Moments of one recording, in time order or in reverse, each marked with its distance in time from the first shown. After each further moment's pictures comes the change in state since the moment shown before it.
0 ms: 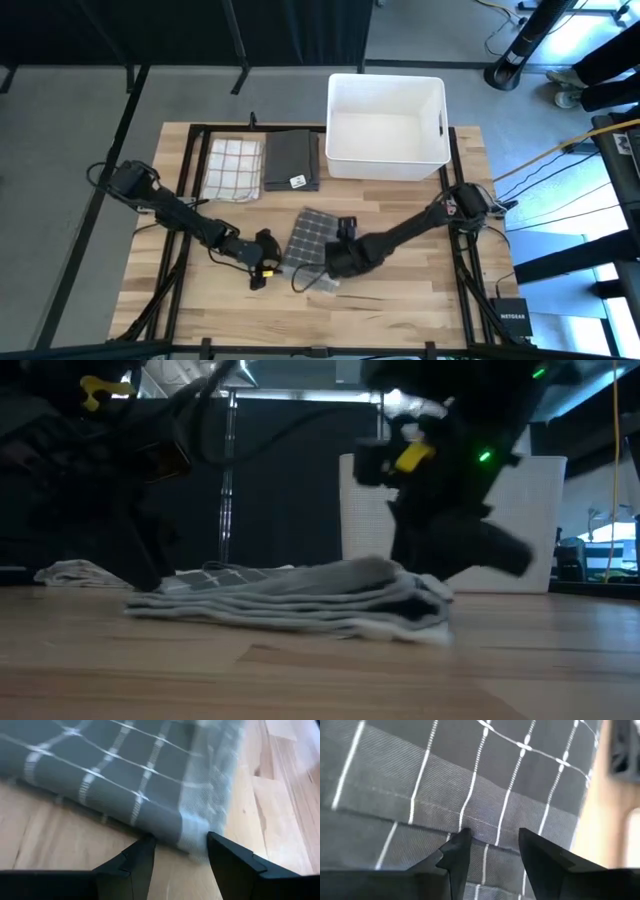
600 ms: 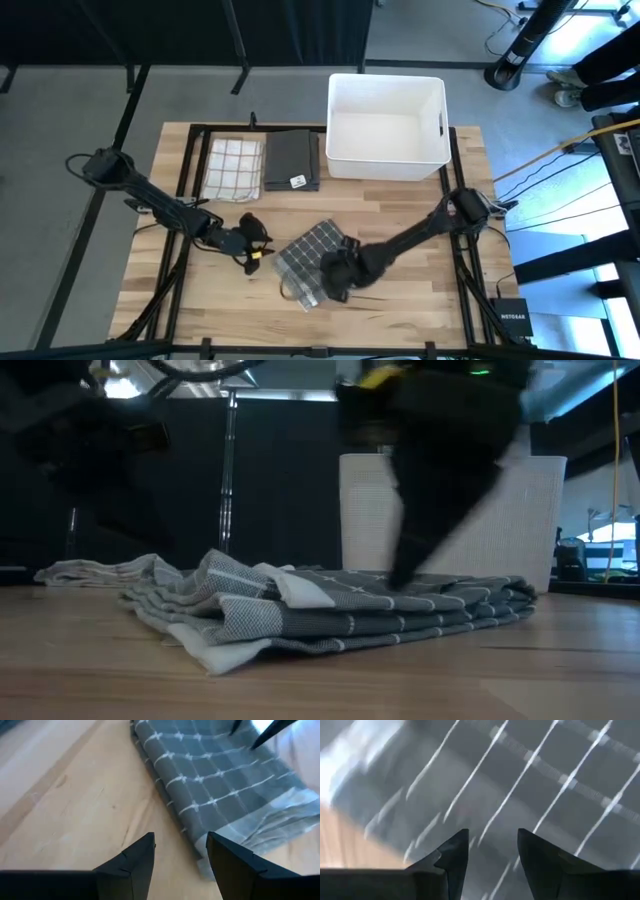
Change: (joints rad) left arm -0.008 -0.311 -0.103 -0.189 -0.219 -0.140; right arm 0.065 0.009 0.141 -0.007 -0.267 0.476
